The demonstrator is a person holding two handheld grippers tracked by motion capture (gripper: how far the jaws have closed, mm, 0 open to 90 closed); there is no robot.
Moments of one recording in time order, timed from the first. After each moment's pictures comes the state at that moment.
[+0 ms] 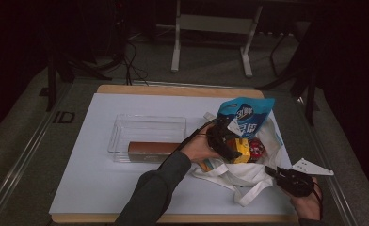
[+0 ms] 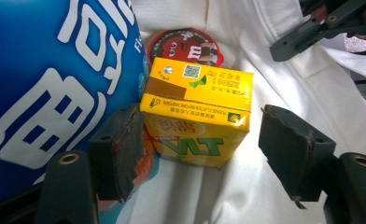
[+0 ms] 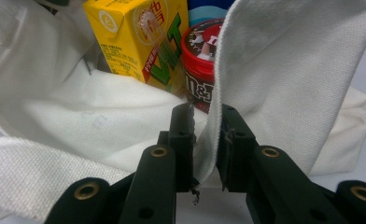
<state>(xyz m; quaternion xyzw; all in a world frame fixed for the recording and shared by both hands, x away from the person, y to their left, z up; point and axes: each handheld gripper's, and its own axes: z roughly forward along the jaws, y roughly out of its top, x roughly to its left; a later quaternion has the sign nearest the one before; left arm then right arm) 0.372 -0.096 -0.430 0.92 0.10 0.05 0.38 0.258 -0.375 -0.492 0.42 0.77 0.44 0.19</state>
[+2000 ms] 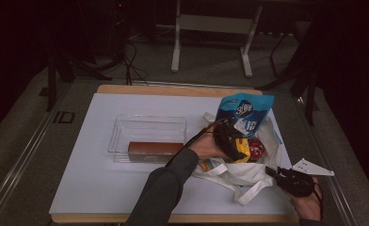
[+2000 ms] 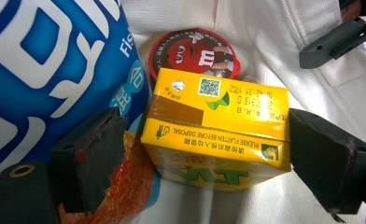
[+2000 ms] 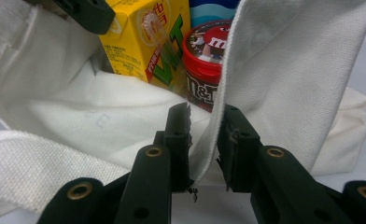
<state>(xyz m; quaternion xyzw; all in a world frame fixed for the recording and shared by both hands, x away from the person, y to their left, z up) 0.389 -0.119 -0.447 0.92 0.09 0.04 0.38 0.257 -0.375 -0.492 0.42 0.77 0.45 0.19</state>
